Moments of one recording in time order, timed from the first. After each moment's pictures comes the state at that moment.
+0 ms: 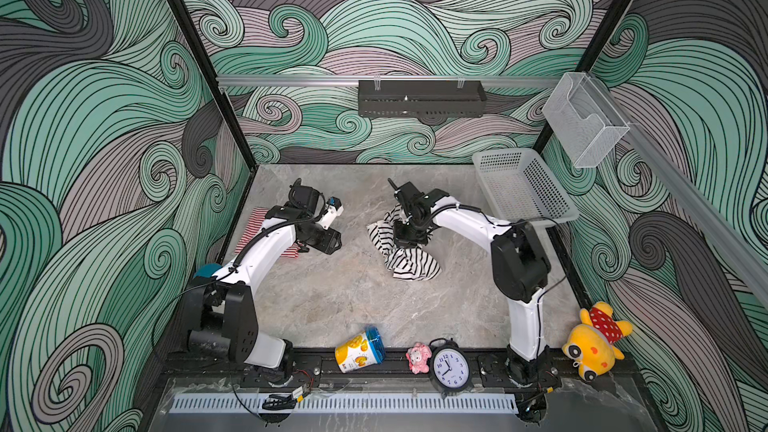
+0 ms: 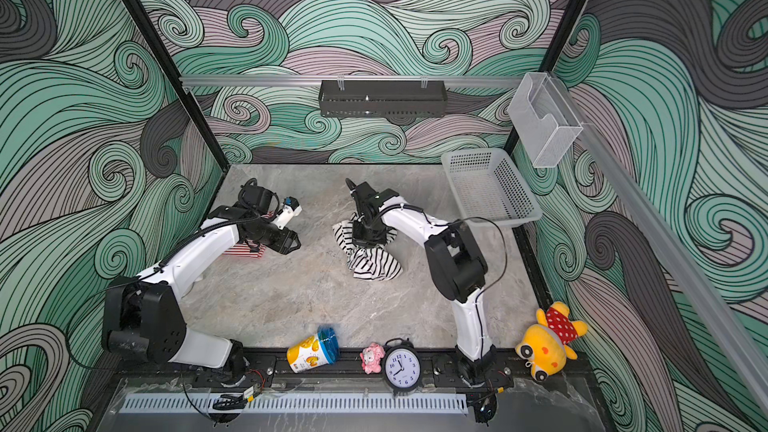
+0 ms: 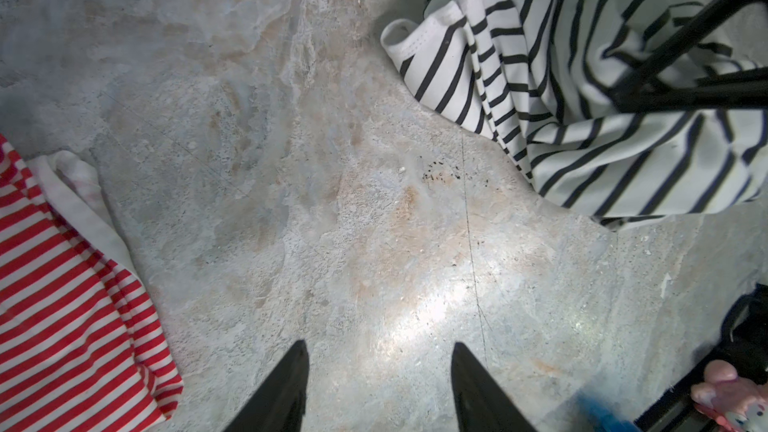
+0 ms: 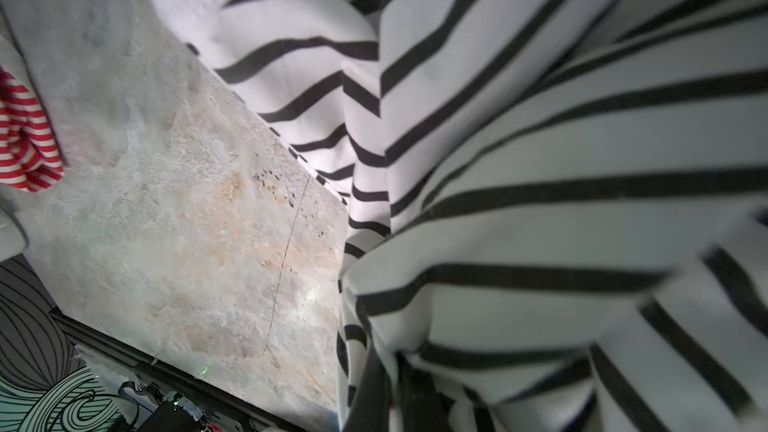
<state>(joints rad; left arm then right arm) -0.19 1.46 1.10 -0.82 0.27 0.26 0.65 2.08 1.66 -0.93 -0.28 0.62</state>
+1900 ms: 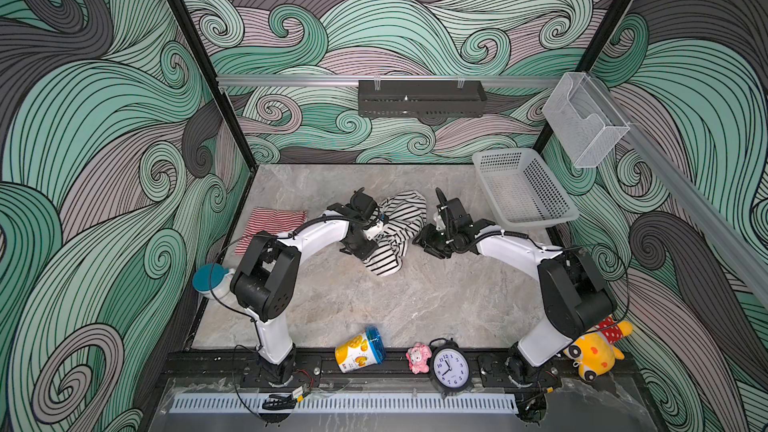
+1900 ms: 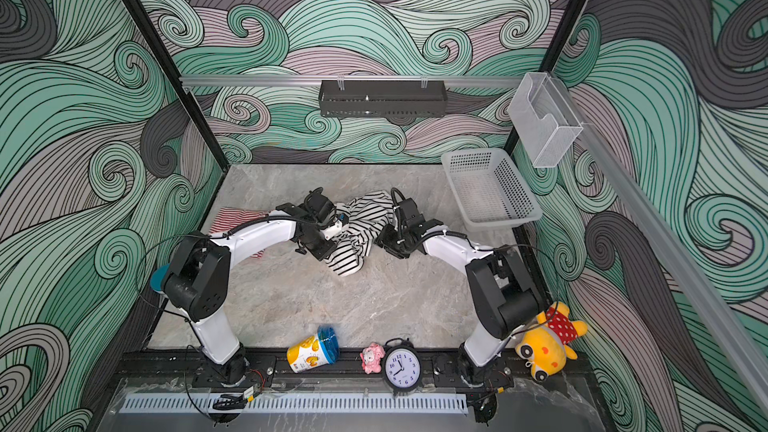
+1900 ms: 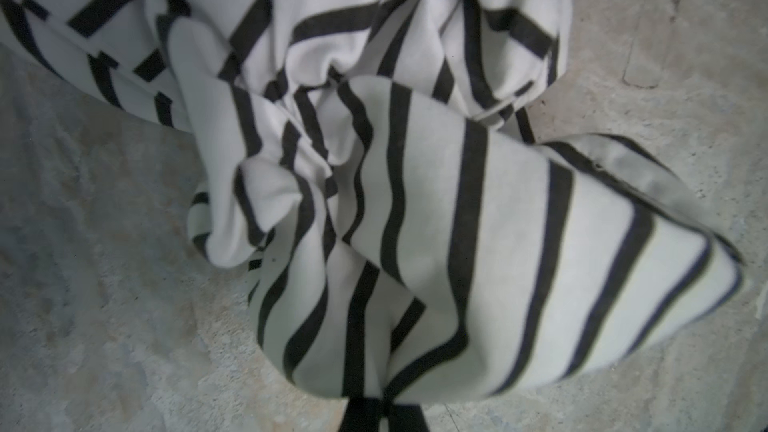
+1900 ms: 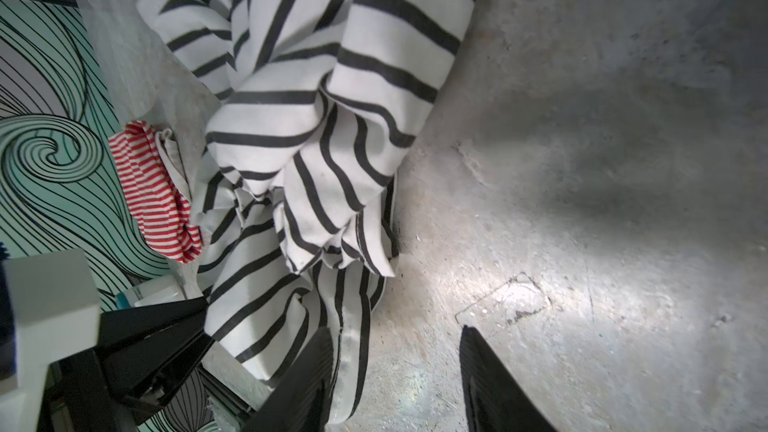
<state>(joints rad) -0.51 1.78 1.26 -0.79 0.09 0.26 0.48 1.67 1.01 -0.34 -0.34 0.86</state>
